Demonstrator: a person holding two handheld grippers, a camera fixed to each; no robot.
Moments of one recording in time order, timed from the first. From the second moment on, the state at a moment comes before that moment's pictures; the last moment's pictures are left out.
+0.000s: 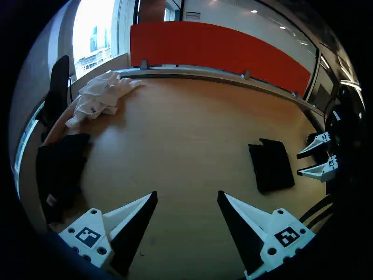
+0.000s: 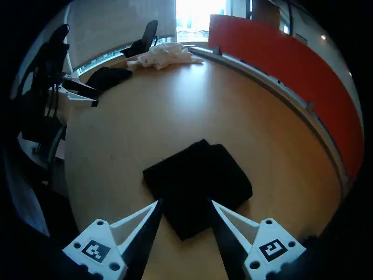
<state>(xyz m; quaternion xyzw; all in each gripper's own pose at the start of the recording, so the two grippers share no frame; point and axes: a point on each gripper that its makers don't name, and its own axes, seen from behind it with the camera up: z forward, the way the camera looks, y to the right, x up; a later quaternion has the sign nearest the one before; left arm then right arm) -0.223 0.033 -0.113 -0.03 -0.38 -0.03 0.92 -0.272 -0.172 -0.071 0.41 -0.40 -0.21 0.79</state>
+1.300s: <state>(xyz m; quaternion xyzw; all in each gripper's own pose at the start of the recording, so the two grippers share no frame) -0.225 0.040 -0.117 -0.04 -0.38 -0.03 0.92 -0.338 -0.128 -0.114 0.36 -0.48 -0.20 0.77</state>
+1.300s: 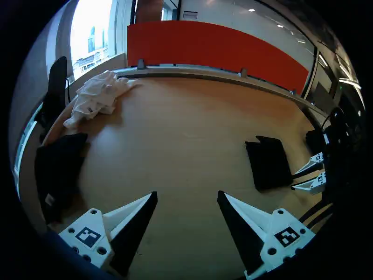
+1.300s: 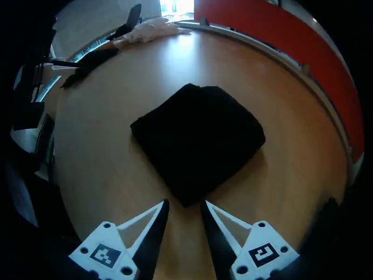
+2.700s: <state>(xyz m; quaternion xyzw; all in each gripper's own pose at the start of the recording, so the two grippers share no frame) -0.221 0.041 -0.115 -0.04 -0.38 -0.03 0.93 -0.253 -0.150 -0.054 0.36 -0.39 -0.21 0.82</state>
